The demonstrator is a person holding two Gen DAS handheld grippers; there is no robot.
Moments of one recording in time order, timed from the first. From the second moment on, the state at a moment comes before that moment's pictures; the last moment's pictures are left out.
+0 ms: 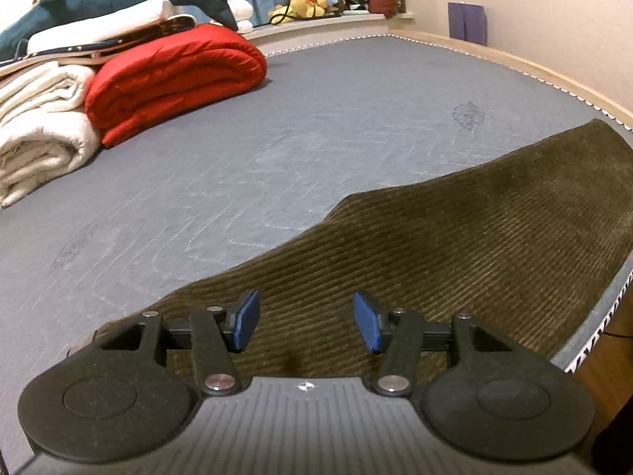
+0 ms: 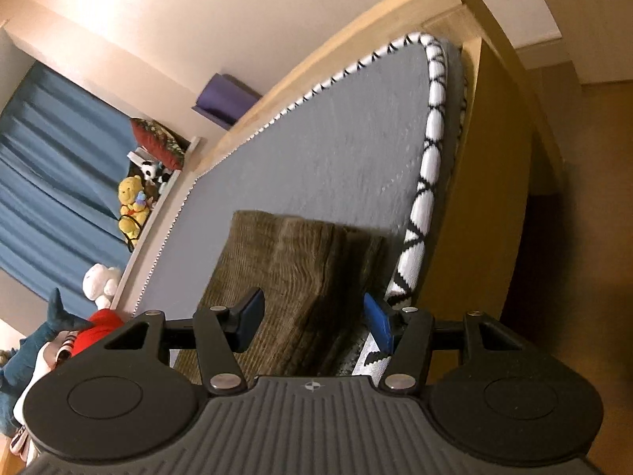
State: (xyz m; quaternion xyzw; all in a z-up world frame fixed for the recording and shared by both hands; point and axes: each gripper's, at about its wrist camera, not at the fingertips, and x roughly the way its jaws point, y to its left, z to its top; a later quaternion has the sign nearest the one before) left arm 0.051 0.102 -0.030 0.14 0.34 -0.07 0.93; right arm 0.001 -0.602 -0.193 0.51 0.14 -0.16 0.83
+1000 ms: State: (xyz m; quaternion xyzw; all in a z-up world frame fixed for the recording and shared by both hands) left arm 0.065 0.171 -0.007 0.01 0.32 -0.02 0.95; right arm 0.043 -0.144 0.013 -0.21 0.17 0.19 0.95
